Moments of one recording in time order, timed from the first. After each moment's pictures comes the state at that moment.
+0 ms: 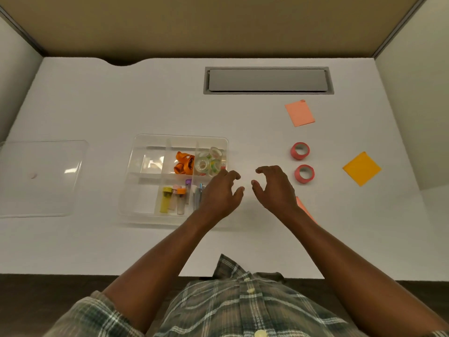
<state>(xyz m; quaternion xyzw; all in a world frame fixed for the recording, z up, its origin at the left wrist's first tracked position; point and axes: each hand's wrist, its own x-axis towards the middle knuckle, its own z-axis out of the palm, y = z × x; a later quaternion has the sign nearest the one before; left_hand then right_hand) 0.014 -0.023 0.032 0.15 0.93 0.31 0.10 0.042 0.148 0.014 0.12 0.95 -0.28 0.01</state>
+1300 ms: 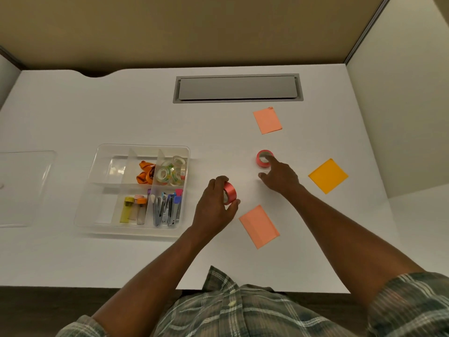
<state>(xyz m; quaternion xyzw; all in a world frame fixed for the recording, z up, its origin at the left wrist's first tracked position) 0.045 0.082 0.019 0.12 0.93 0.35 0.07 -0.011 0.309 -0.014 0.18 0.93 -0.24 0.19</state>
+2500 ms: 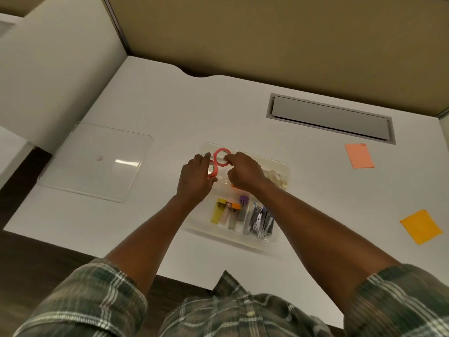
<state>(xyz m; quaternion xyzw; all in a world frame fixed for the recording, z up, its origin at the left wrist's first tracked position) -0.073 -0.228 0.018 0.06 0.98 0.17 -0.01 -0.106 -0.063 0.038 -0.09 0.96 -0.22 0.13</state>
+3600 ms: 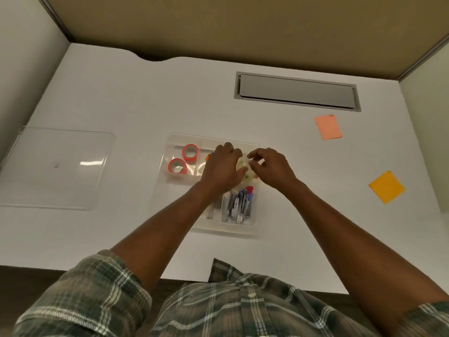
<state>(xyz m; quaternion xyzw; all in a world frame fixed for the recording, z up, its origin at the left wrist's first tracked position) -0.077 -0.106 0.043 0.21 0.95 0.23 0.05 -0.057 0.064 0.051 0.04 0.94 -0.33 0.09</state>
